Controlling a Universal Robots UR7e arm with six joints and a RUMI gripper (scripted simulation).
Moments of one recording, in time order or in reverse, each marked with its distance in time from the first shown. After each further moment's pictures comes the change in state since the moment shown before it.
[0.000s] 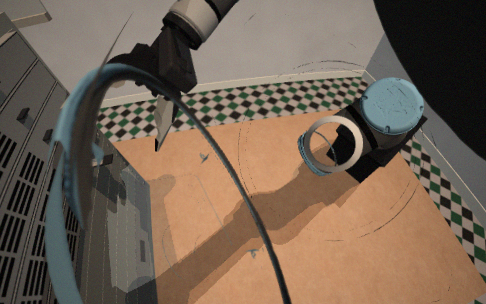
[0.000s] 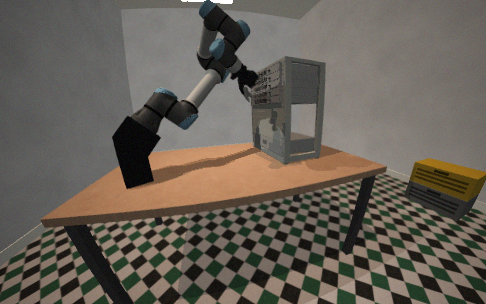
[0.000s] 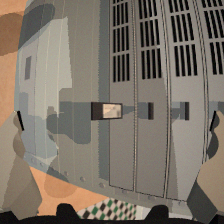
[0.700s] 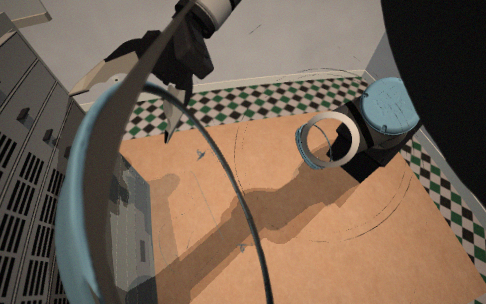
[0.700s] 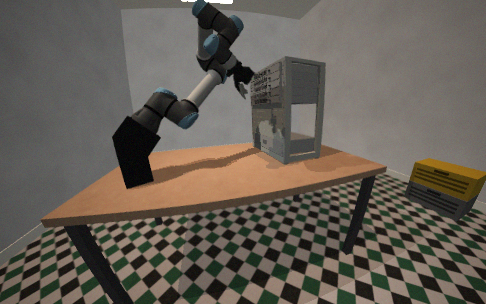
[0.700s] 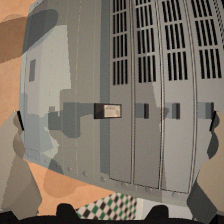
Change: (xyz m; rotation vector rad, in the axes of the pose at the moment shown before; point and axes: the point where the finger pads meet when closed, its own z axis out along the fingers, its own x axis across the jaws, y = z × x) arm 0.001 -0.014 -0.026 0.000 0.000 0.000
